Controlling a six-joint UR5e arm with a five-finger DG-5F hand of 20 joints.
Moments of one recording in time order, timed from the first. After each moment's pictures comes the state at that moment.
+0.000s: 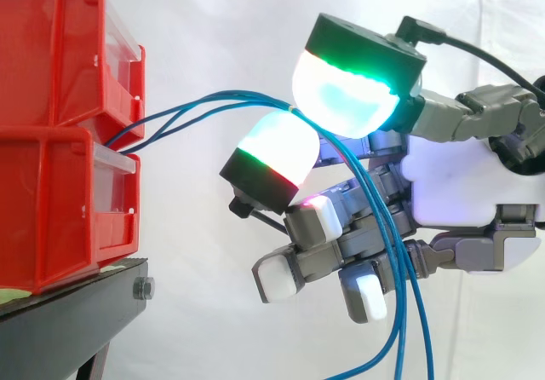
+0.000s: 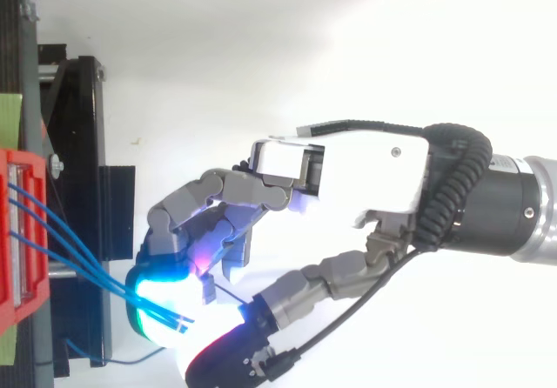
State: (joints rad) arm 0.20 -2.24 -1.27 -2.74 -1.28 -0.12
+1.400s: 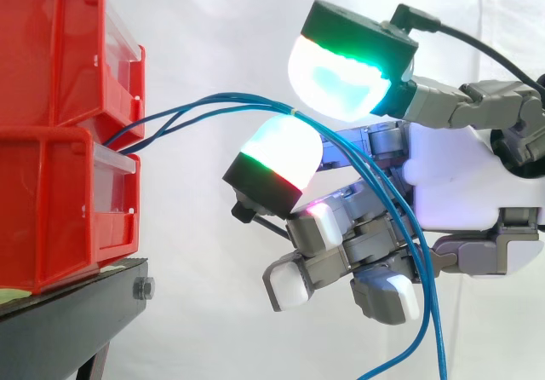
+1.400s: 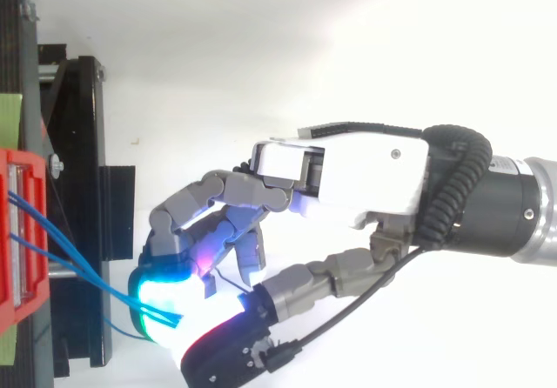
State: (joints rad) arm 0.20 -2.24 -1.27 -2.75 -1.28 -0.12
